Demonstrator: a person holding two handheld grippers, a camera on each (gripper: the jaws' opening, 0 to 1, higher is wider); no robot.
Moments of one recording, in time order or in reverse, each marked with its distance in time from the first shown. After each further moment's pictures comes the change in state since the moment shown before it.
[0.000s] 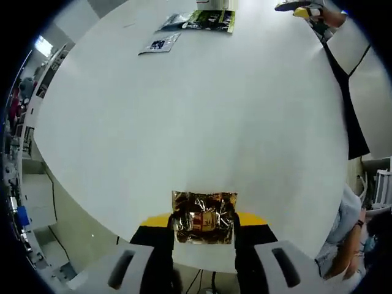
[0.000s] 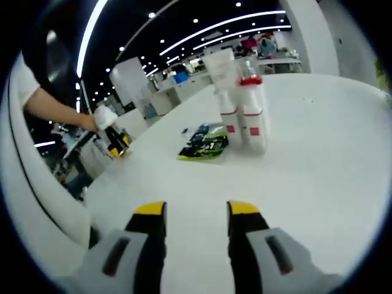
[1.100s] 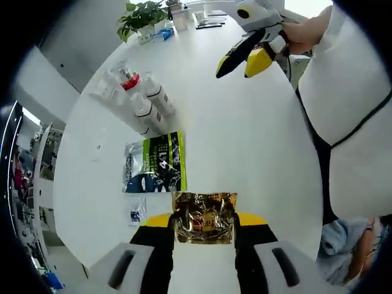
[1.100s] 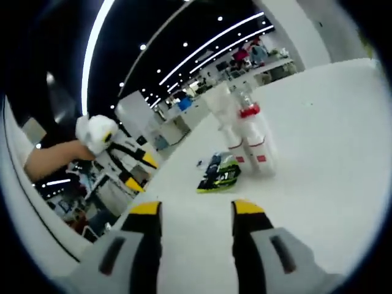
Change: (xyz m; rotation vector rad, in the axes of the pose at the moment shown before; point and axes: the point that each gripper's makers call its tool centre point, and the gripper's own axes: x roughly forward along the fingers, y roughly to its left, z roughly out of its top) left arm -0.066 -0.091 0.223 0.313 -0.233 0.041; right arm -0.018 0.019 0.064 0.211 -0.201 0.125
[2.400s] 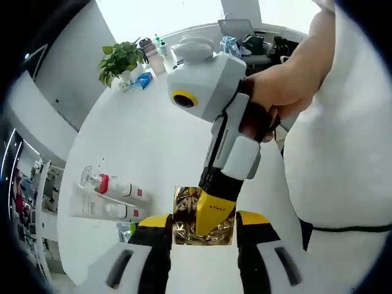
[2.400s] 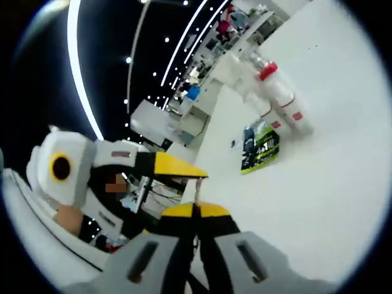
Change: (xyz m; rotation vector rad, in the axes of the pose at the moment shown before) left arm -0.008 -0.064 0.136 0.030 -0.234 -0.005; right arm 0.010 0.049 -0.014 0.365 0.111 0.179
